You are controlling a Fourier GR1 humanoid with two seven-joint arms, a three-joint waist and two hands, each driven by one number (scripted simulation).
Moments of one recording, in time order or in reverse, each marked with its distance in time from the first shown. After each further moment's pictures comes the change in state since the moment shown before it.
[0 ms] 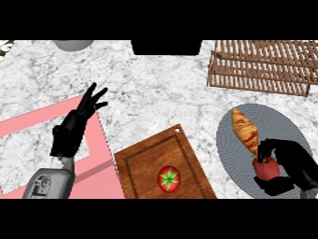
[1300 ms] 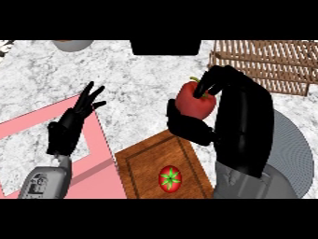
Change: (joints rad) left arm -0.012 0.014 0.018 0.004 0.019 -0.022 0.017; right arm -0.621 0.194 0.521 -0.413 0.145 -0.261 1.307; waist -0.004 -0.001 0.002
